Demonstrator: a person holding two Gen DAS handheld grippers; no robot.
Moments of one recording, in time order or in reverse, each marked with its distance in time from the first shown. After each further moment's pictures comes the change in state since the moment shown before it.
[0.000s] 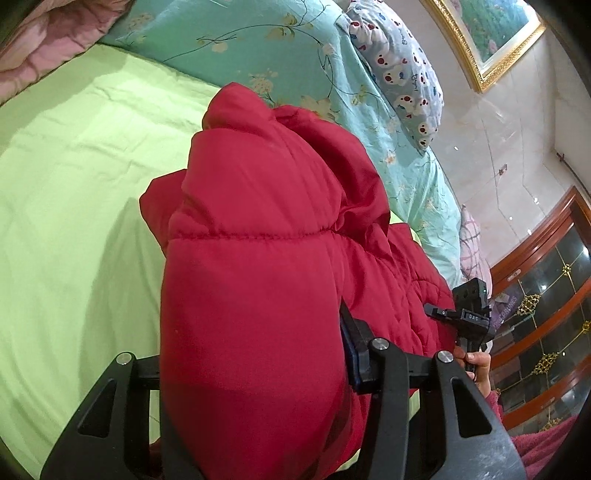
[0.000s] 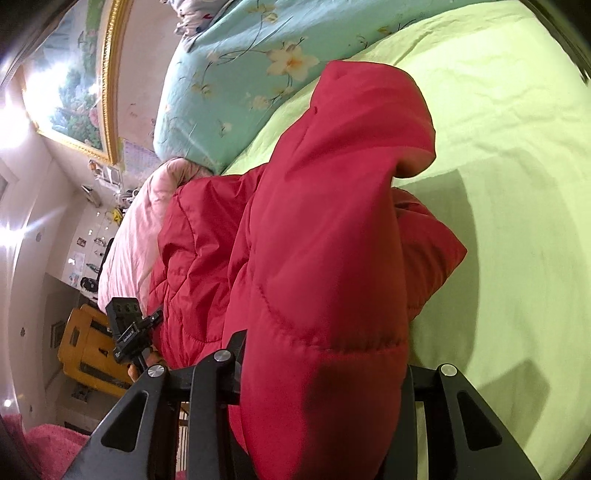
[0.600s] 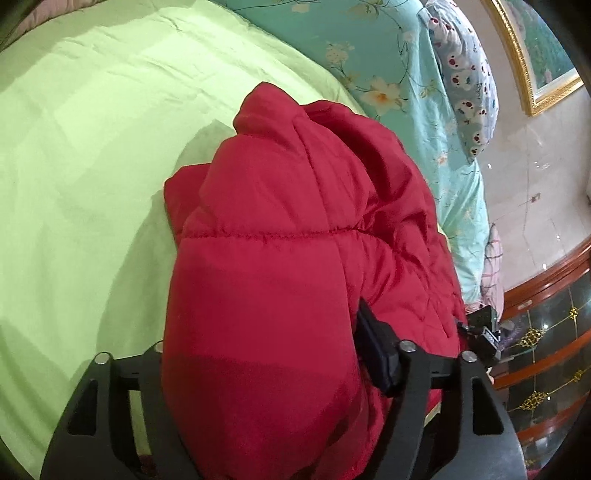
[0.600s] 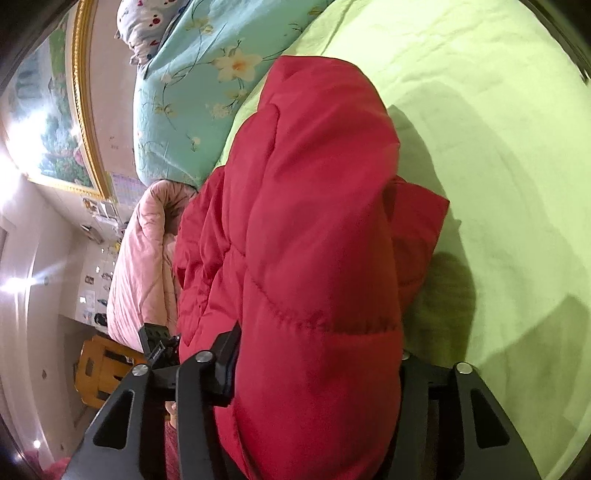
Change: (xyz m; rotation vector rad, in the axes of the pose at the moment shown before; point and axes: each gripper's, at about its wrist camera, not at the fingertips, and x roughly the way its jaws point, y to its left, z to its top) left arm 0.038 0.066 -0.006 -0.165 0.083 0.087; right arm 0.013 -0.058 -0.023 0.181 -0.027 0.035
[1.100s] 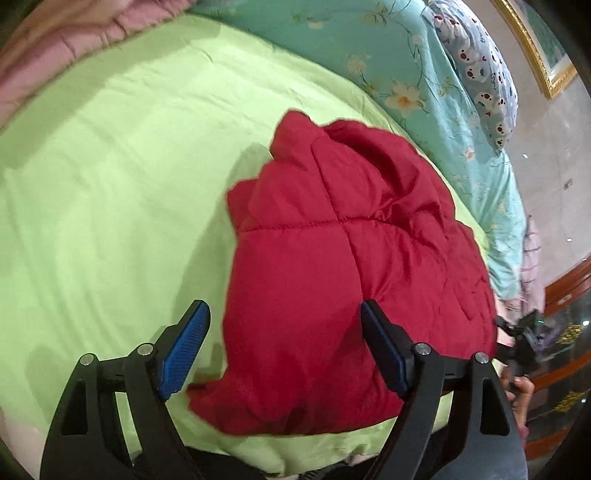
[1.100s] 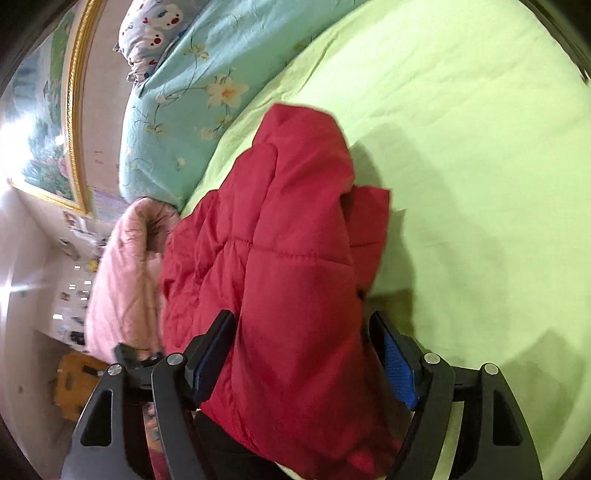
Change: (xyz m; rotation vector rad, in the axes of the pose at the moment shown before) left arm -0.053 -0.010 -0.026 0.053 -0.062 0.212; right arm -0.052 0.024 -0.035 -0.032 -0.148 -0.179
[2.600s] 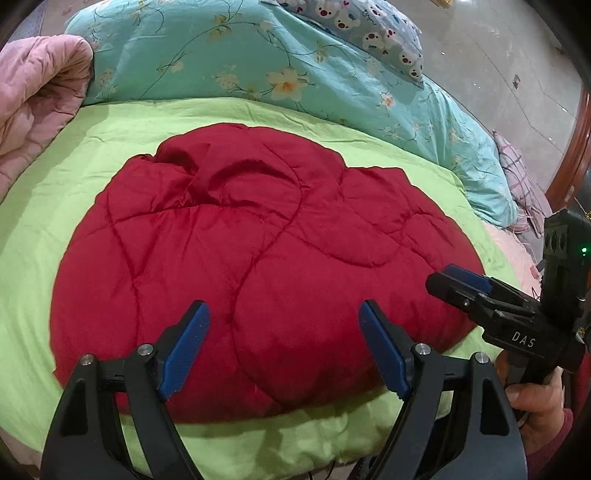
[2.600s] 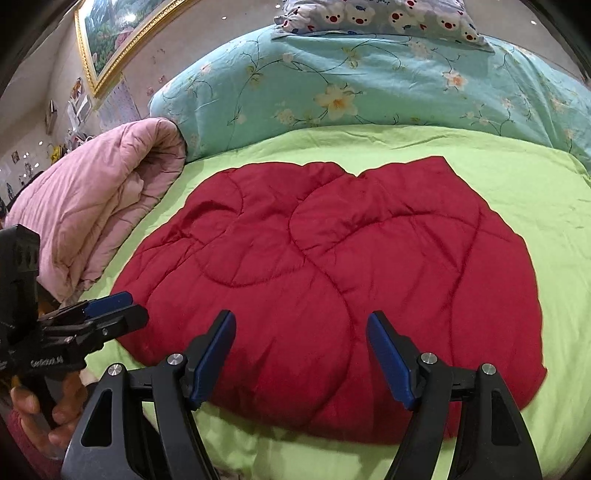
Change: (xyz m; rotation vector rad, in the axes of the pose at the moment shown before) left arm 0.009 -0.154 -0.061 0.368 -0.111 0.009; right arm 0.061 0.168 -0.105 -0.536 -0.194 -0.291
